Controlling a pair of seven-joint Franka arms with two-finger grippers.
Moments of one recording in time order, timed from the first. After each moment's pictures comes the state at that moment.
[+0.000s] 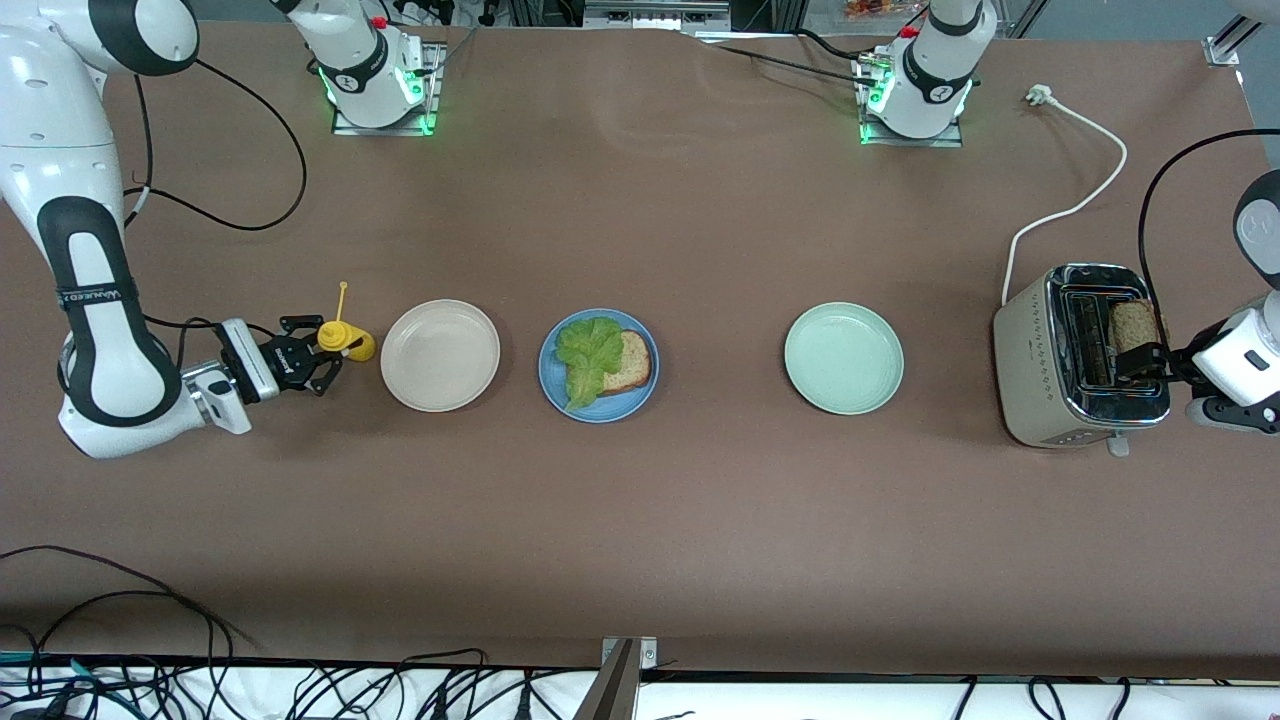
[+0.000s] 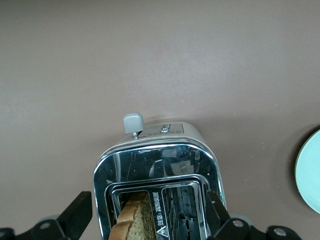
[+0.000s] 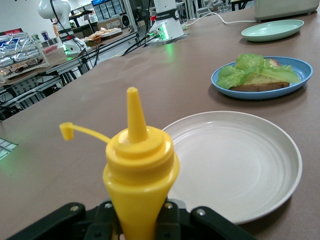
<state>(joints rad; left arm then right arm) 0.03 0.32 0.20 -1.69 0.01 2.02 0.38 -0.34 0.91 0.18 -1.41 0.54 1.41 -2.28</state>
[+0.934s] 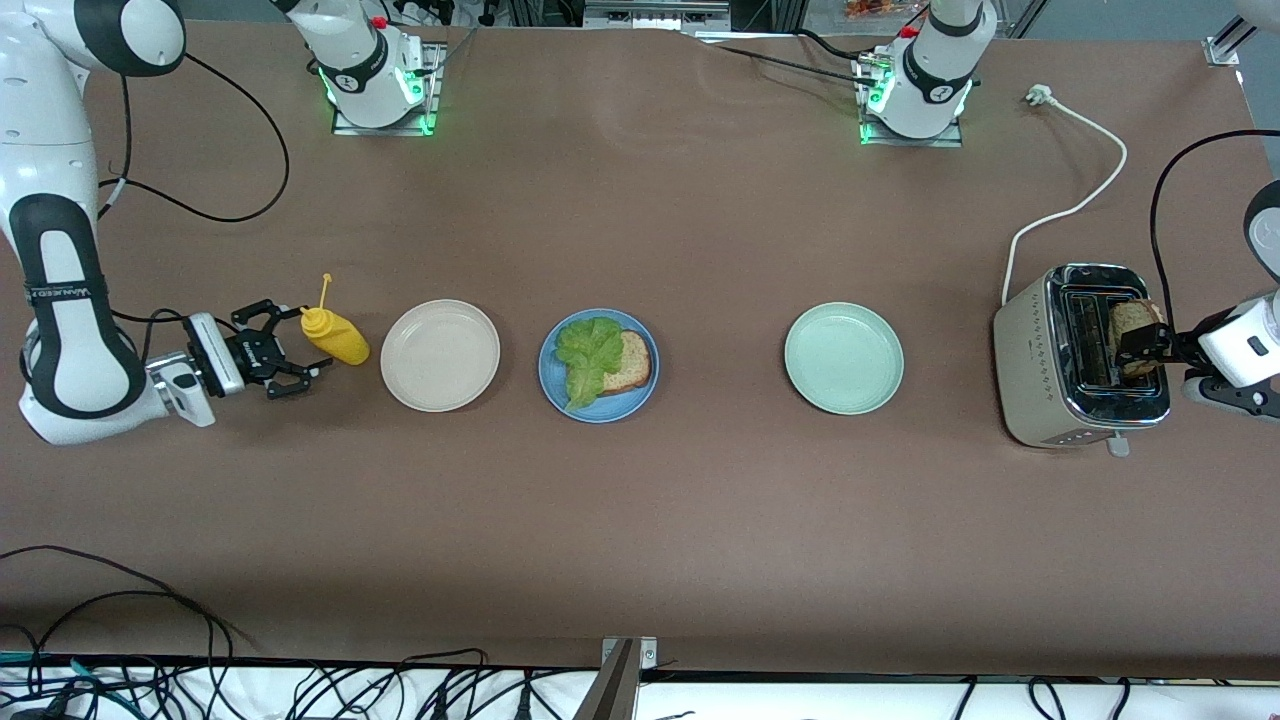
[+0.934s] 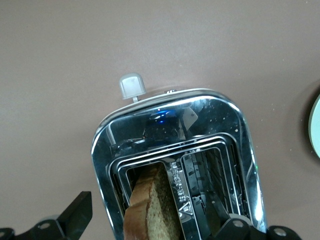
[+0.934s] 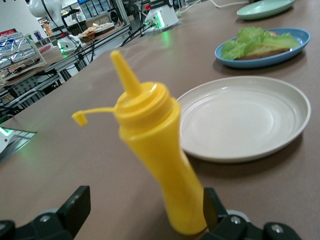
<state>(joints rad) 0.08 0.33 0.23 -1.76 -0.05 2.02 0.60 -0.38 0.90 0.11 -1.42 0.51 1.39 -2.29</state>
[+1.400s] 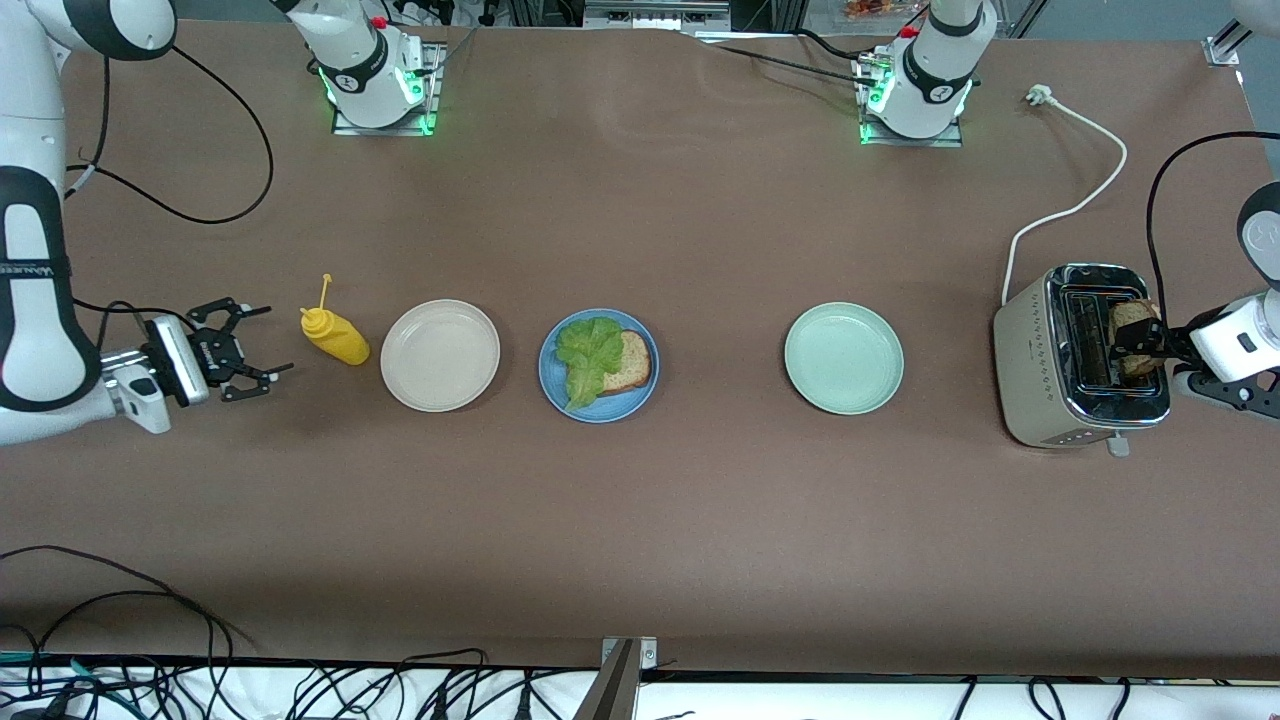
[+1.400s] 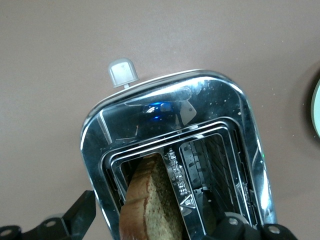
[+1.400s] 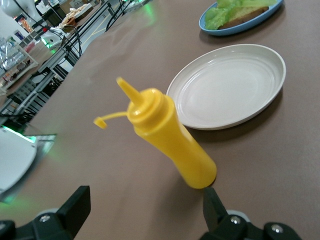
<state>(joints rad) 0.08 0.33 0.24 -1.79 -0.05 2.02 0.66 -0.39 0.84 0.11 -1.34 0.40 1.34 -2.03</state>
